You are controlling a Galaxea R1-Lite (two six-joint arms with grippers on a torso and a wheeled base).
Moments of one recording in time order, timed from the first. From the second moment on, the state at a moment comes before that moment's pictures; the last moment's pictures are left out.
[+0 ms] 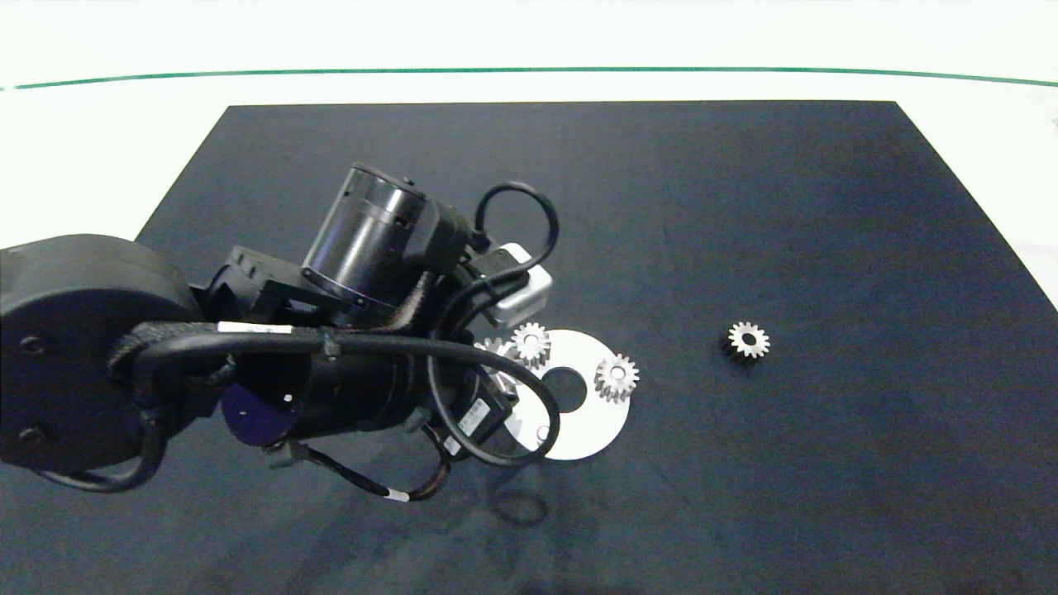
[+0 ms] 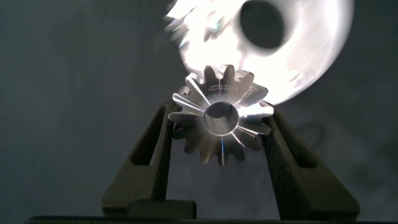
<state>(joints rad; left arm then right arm) -0.76 1.62 -1.21 0.26 0.21 0.33 0.07 0.52 -0.67 0.49 -0.04 -0.02</state>
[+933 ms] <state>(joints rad) -0.55 1.48 -0.90 0.09 0.08 0.32 0.06 0.53 -0.64 0.49 -0.04 -0.02</state>
